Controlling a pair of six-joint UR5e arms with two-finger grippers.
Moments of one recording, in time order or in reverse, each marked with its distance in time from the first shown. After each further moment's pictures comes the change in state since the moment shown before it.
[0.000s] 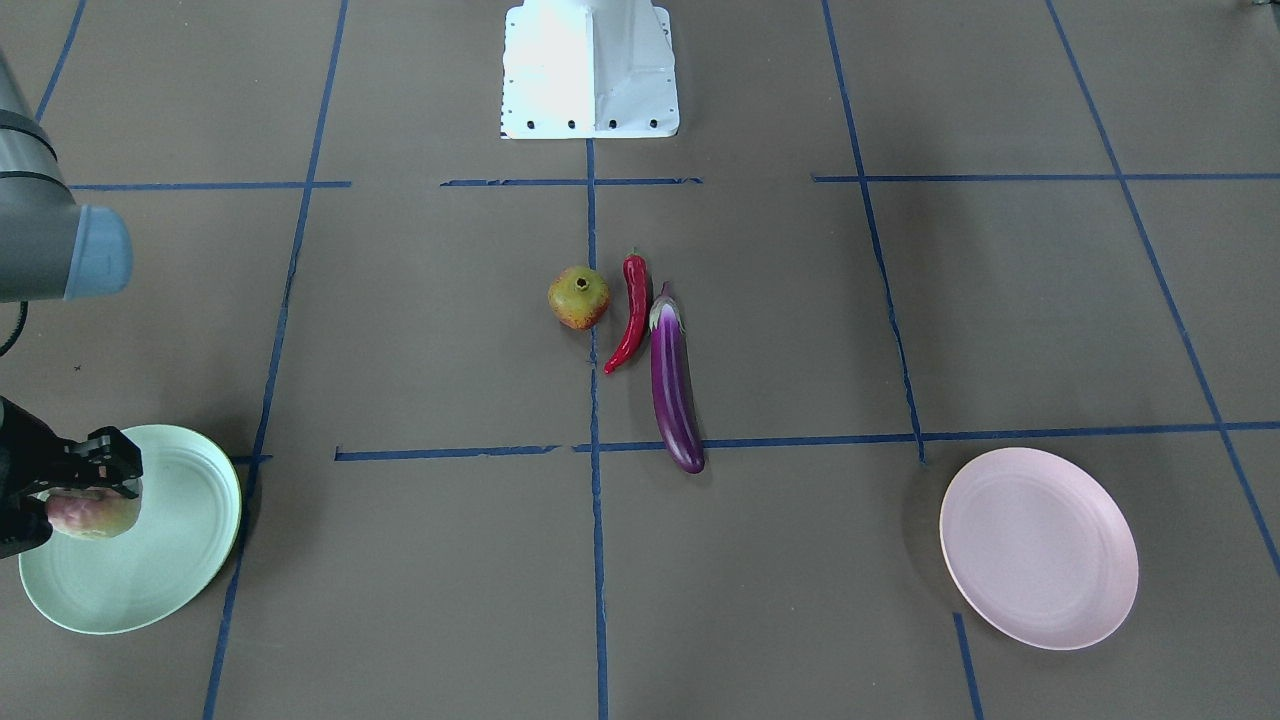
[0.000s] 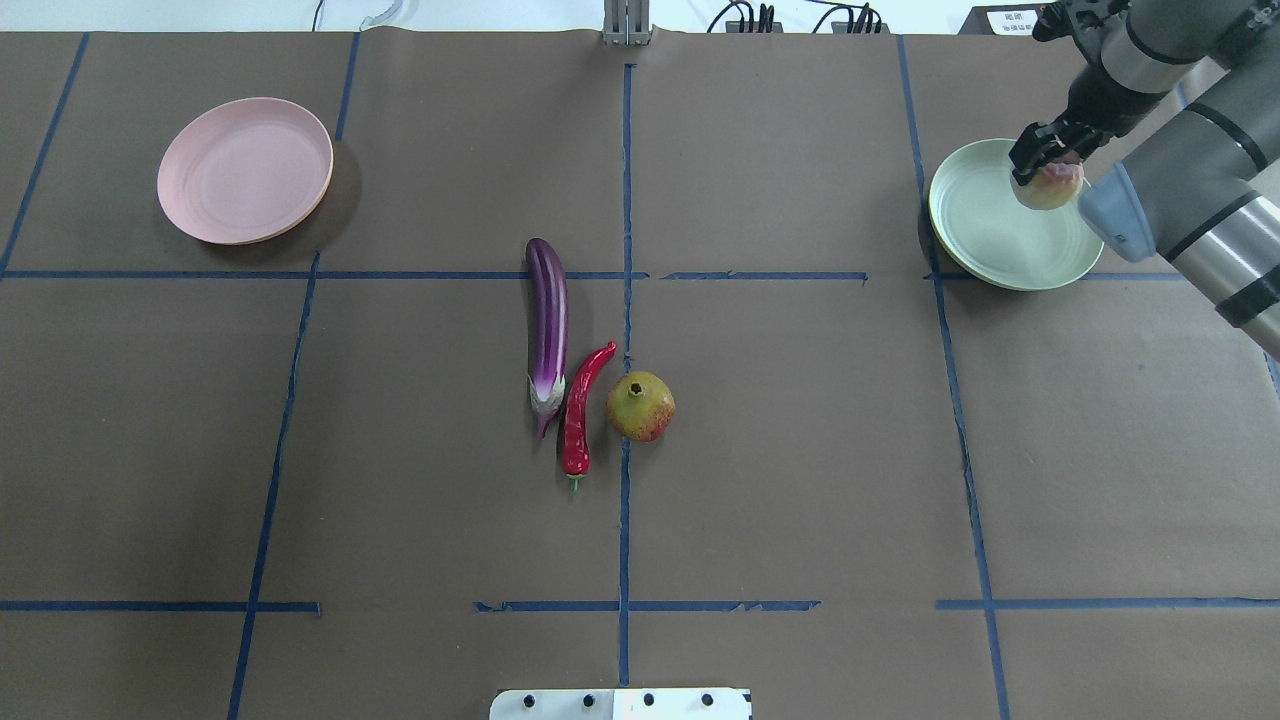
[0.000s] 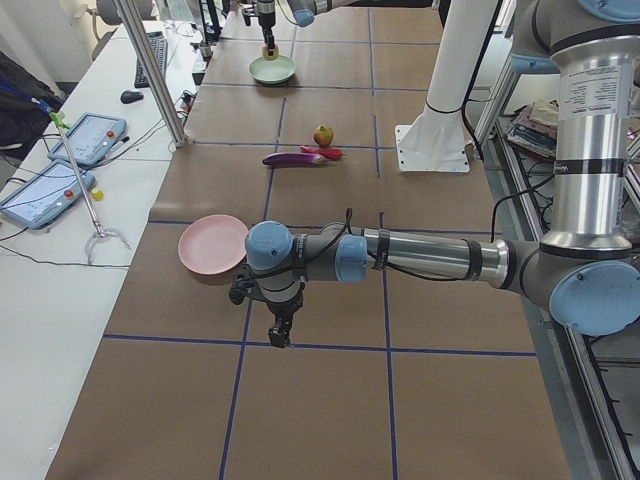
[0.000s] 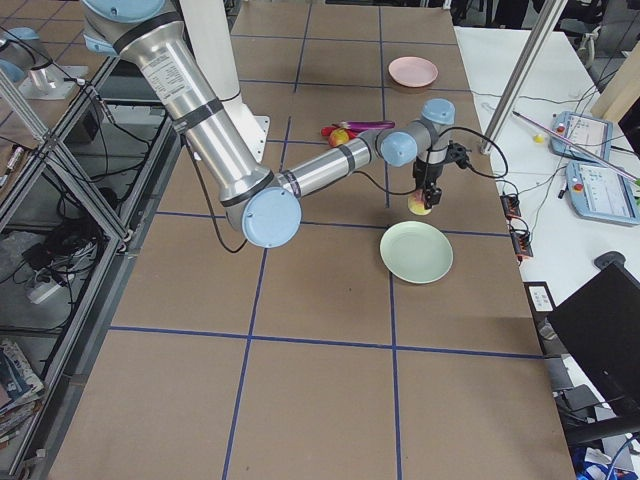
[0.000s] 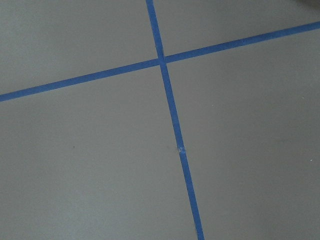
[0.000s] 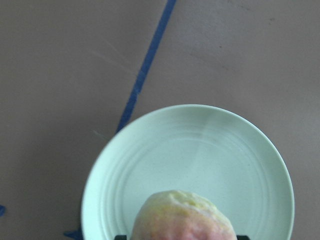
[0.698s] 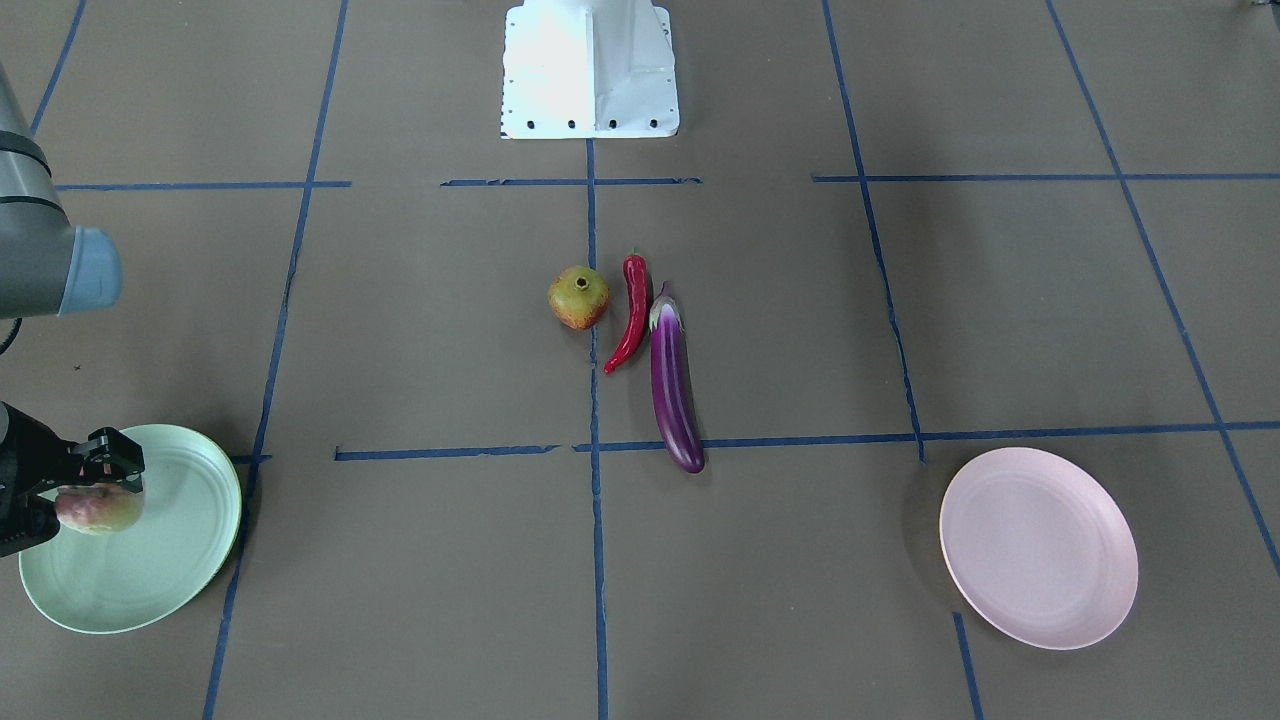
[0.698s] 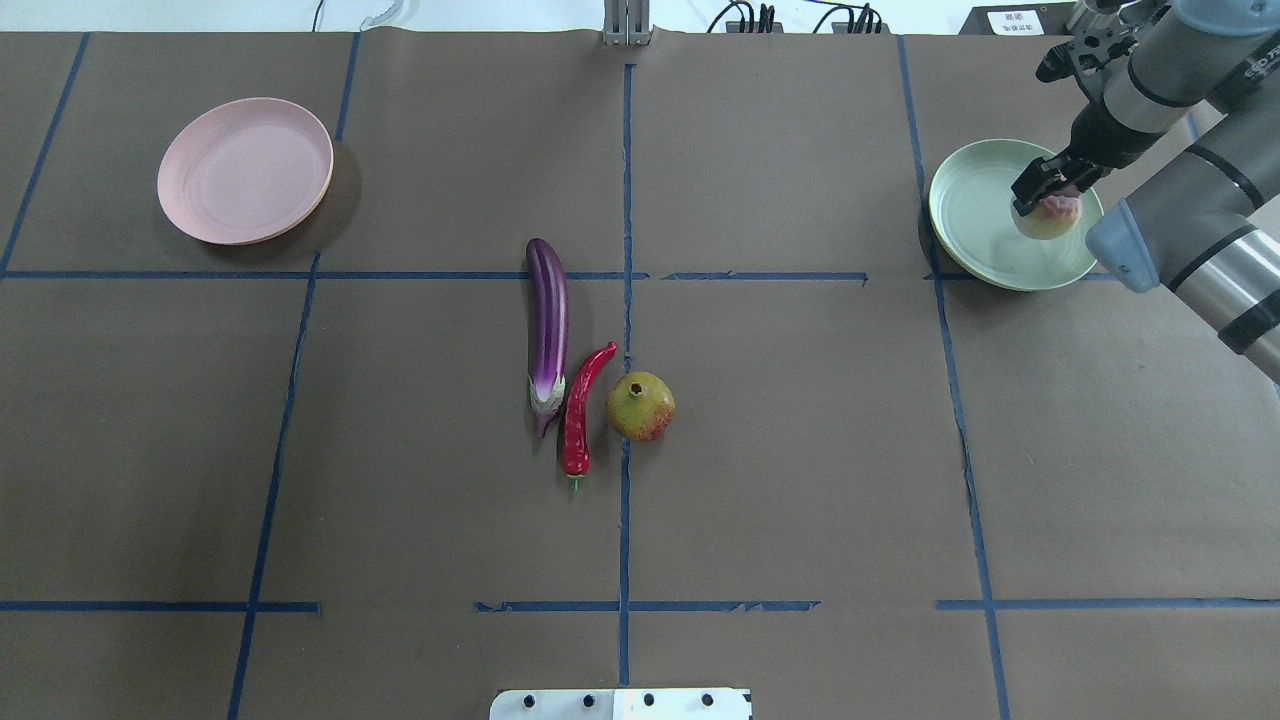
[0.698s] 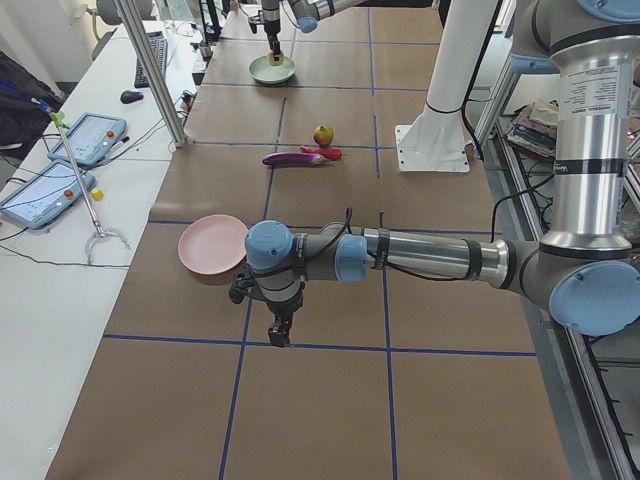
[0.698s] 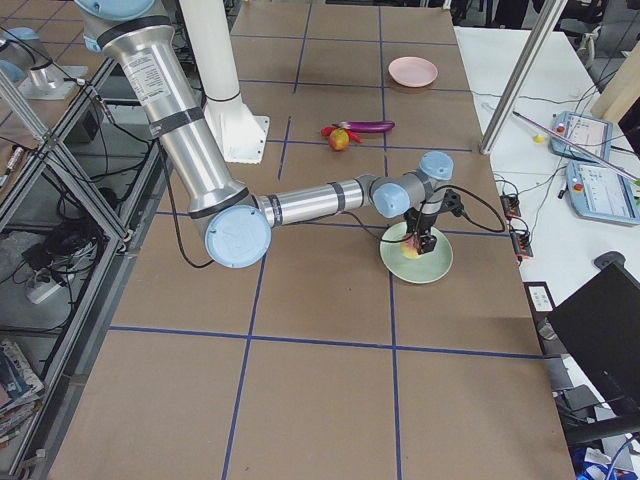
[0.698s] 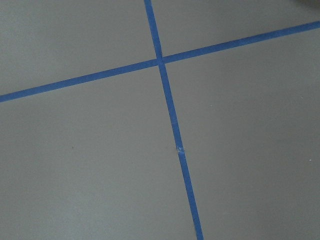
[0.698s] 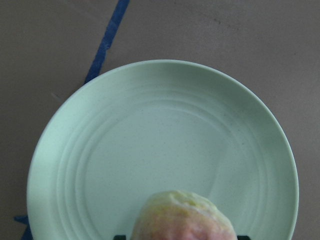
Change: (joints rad) left arm 0.001 0.000 -0.001 -0.001 0.000 0.000; right arm -0.025 -0.022 -0.032 0.085 0.020 0.034
